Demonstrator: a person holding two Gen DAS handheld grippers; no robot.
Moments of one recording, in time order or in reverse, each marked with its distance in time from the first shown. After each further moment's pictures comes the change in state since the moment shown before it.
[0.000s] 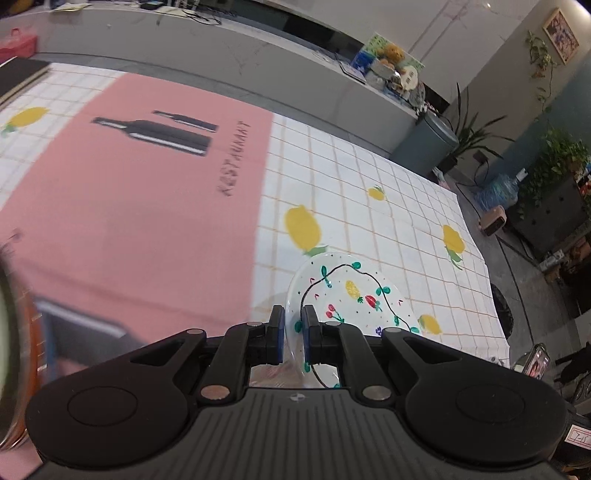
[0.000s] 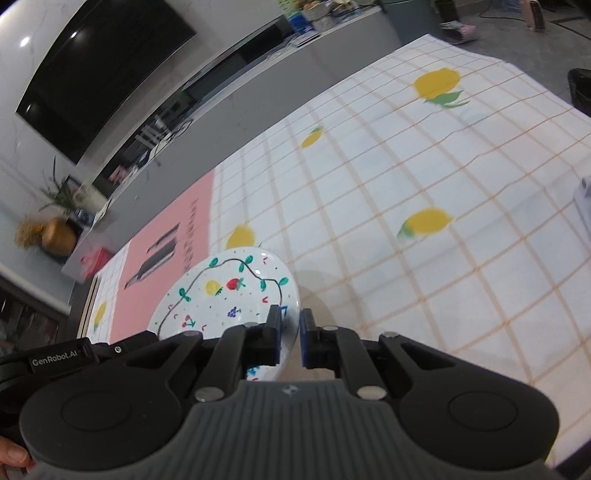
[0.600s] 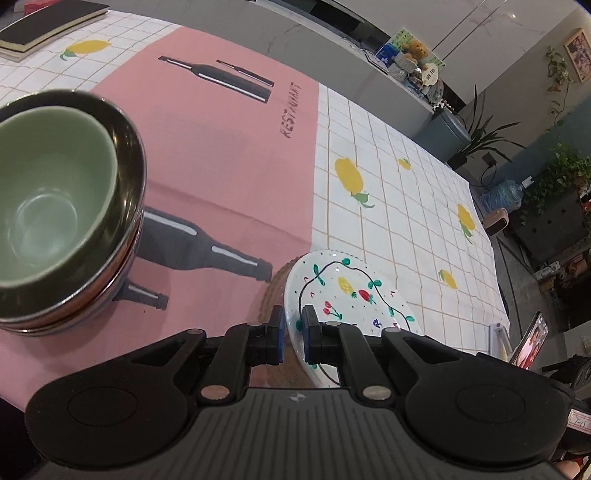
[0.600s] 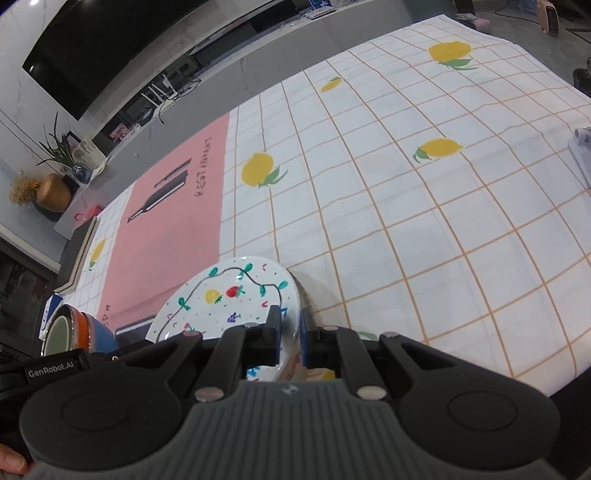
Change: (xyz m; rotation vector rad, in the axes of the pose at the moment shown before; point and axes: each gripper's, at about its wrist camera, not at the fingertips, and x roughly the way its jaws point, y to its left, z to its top) left arm -0.024 0.053 -0.056 -0.092 0.055 -0.013; right arm -0.006 0.019 -0.054 -0.066 0.074 -0.049
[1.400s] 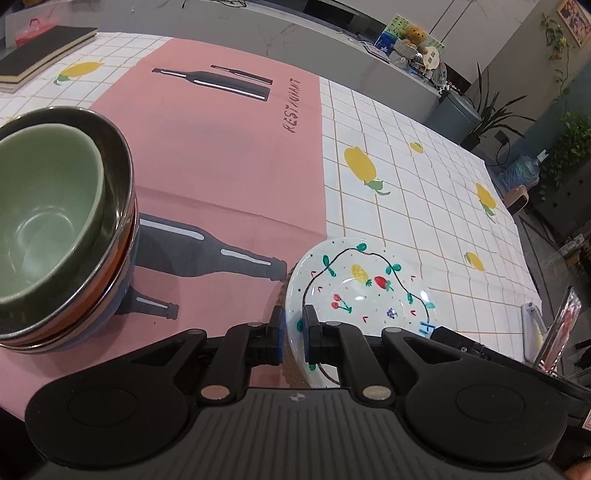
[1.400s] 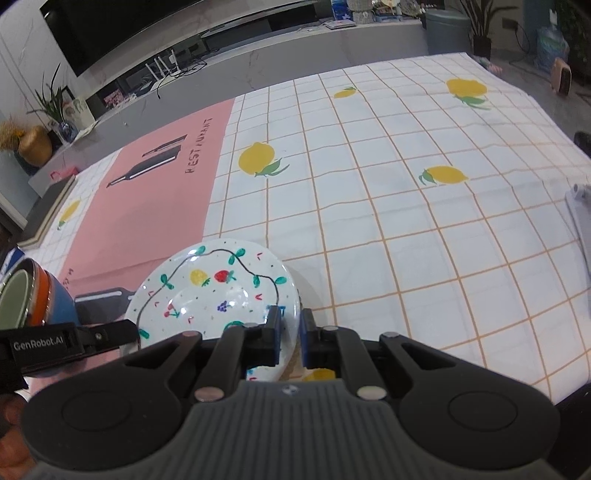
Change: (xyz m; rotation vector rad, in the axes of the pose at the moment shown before) left arm 0.010 -0.011 -0.008 0.109 -0.009 0.096; right arm 0.010 0.024 -0.010 -0.195 -0.024 -0.135
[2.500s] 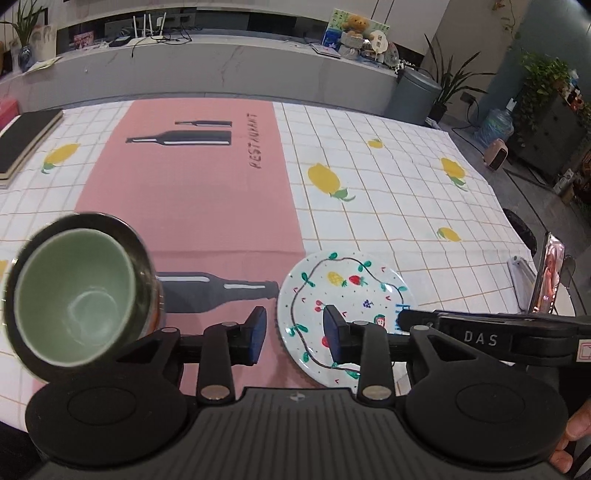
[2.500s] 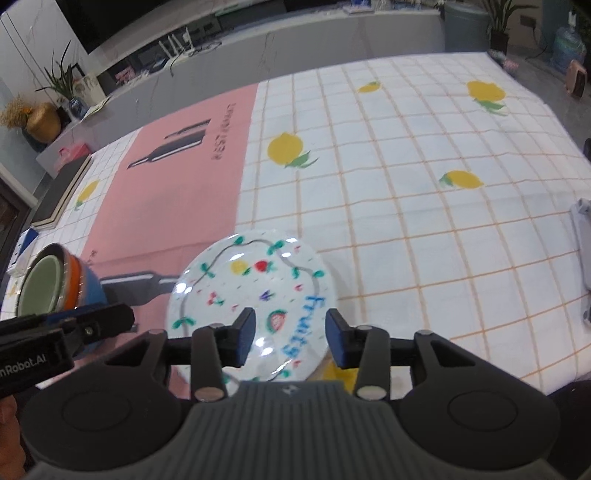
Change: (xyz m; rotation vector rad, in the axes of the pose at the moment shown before) left arm -0.059 -0.021 0.013 0.241 -0.024 0.018; right arm -0.020 0.027 0.015 -0.008 0.108 0.061
